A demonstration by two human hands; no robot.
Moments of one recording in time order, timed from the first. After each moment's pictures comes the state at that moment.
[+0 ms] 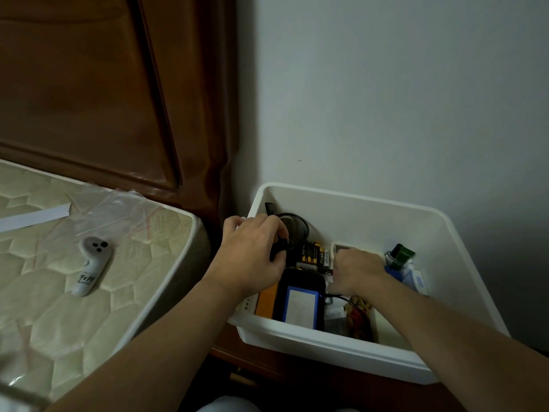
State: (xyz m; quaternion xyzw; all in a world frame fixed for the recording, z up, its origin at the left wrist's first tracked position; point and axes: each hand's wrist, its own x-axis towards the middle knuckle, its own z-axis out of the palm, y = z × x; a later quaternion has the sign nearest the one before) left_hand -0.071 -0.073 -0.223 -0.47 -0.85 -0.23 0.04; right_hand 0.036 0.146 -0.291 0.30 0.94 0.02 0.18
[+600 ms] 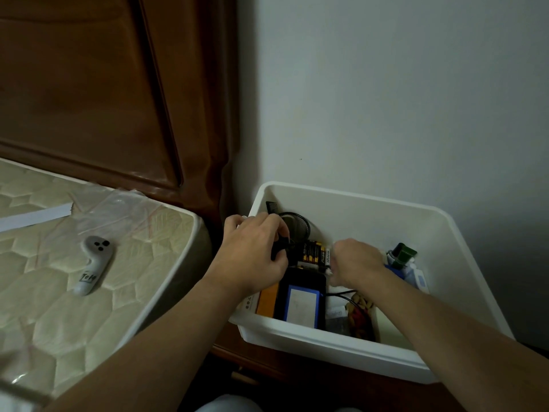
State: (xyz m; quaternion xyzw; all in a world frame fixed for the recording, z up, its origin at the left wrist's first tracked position) left_hand -0.073 -0.073 -0.224 -0.47 -0.85 -0.24 0.04; right_hand 0.026 0.139 -0.274 0.30 0.94 0.01 0.17
